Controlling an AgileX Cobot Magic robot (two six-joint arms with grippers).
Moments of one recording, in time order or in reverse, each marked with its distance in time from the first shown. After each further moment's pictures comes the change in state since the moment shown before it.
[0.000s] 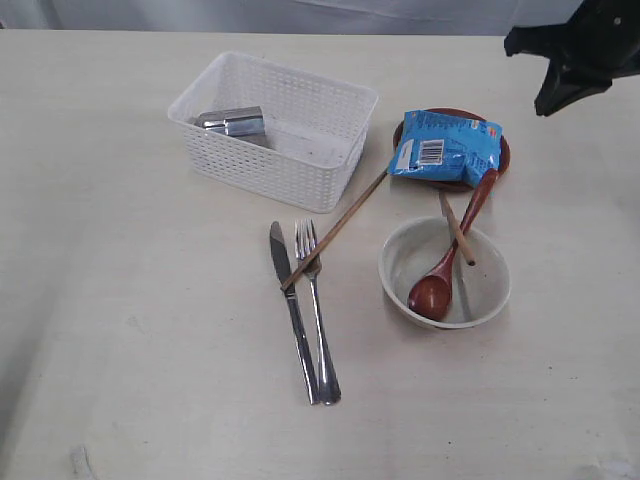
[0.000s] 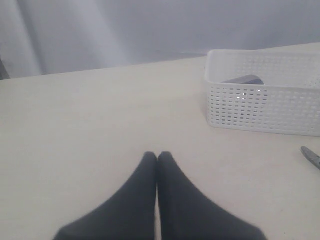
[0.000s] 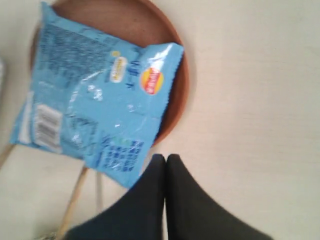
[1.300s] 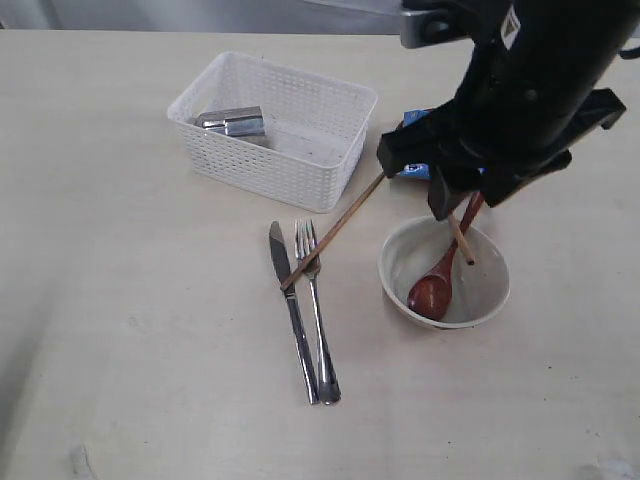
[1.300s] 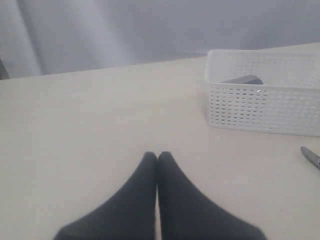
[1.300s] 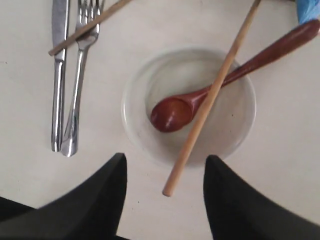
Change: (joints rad) left arm 0.000 0.000 0.000 0.000 0.000 0.000; right arm 0.594 -0.436 0.316 -0.205 0.170 0.369
